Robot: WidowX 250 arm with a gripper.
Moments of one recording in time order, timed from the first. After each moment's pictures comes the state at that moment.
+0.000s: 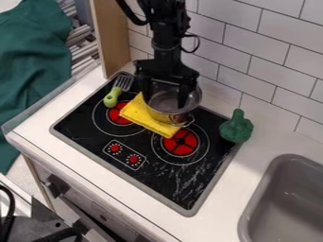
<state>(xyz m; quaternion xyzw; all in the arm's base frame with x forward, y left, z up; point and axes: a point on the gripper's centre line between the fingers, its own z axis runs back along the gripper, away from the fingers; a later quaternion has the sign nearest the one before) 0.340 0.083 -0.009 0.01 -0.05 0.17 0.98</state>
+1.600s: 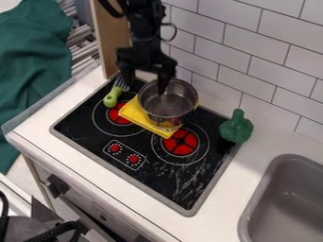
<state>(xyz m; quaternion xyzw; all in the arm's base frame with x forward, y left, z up) 0.342 0.119 -0.005 0.03 -0.09 0.16 0.98</state>
